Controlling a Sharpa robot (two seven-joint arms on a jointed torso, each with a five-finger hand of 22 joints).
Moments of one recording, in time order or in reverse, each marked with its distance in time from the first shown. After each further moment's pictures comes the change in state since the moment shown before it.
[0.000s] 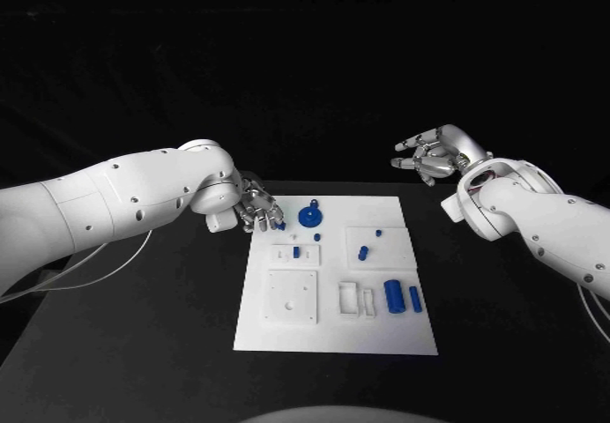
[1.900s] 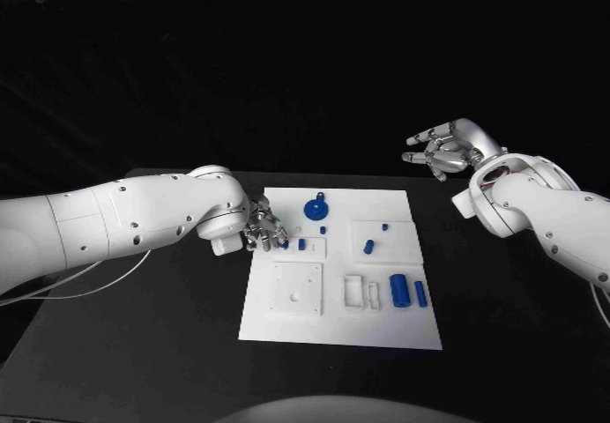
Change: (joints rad) left arm -0.027 -0.069 -0.091 0.165 -0.042 -0.139 -0.030; left_hand -0.010 -0.010 0.021 -0.024 0.021 0.012 0.006 -0.028 -0.002 0.001 -0.006 0.012 -0.010 0.012 -0.002 -0.015 0.023 0.000 0.011 -0.003 0.000 0.000; right arm -0.001 -0.001 0.000 -0.006 0.001 0.001 -0.001; right_hand 0.000 0.000 0.000 0.000 0.000 0.000 0.000 0.000 0.000 0.000 0.000 0.000 0.000 0.004 0.004 0.000 0.000 0.000 0.000 0.000 0.000 0.000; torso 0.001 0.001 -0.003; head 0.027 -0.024
